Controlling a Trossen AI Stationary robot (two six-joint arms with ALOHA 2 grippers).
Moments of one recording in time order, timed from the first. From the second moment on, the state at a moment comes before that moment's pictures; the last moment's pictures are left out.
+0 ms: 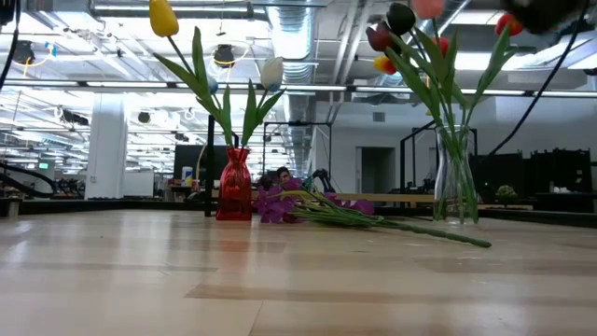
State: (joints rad) left arm -0.81 0.88 0.96 -0.73 -0.93 -0.46; right arm 0.83 1.51 0.80 0.27 0.74 0.47
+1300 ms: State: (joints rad) left arm -0.82 0.90 0.96 -0.70 -0.85 -0.47; right arm 0.56 1.93 0.67 0.37 0.80 0.93
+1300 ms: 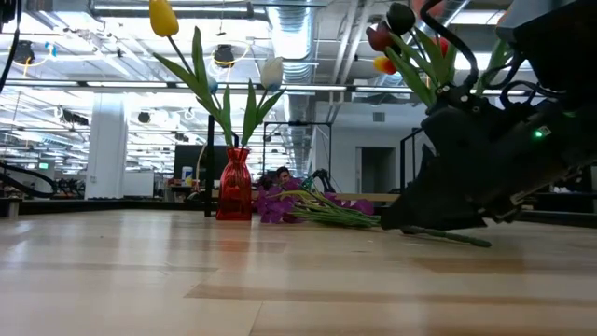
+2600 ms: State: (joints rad) left arm -0.82 0.90 0.96 -0.65 -0.83 -0.50; right arm 0.66 1.81 0.67 0.29 0.52 0.87
